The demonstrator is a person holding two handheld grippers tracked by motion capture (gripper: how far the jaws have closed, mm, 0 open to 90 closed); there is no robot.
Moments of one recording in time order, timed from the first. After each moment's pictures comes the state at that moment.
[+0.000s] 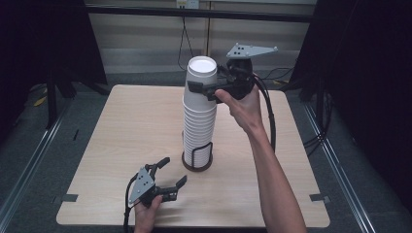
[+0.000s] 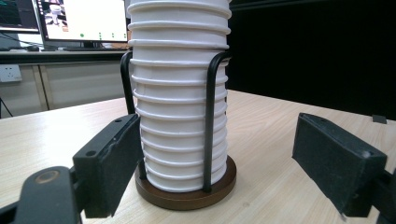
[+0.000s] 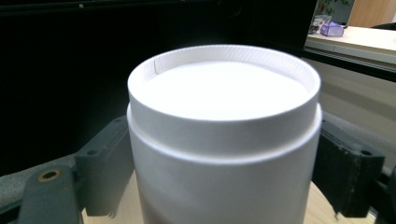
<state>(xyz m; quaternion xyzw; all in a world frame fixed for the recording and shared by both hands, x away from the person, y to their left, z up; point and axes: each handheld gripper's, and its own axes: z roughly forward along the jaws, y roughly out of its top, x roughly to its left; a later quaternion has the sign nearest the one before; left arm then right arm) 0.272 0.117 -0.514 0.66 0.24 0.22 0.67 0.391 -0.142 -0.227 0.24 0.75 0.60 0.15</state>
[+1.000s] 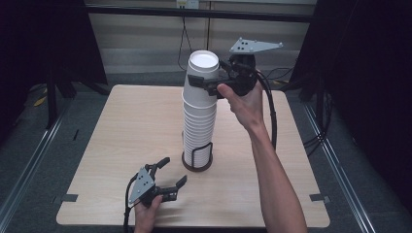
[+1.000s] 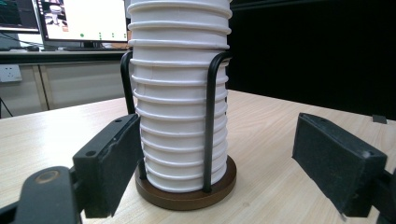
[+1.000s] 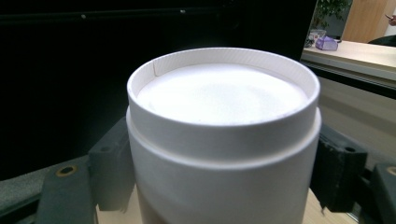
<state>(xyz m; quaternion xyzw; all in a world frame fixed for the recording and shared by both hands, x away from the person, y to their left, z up) 0.272 0.117 -0.514 0.66 0.24 0.22 0.67 0.386 -0.144 -0.214 0.23 0.74 0.61 0.16</state>
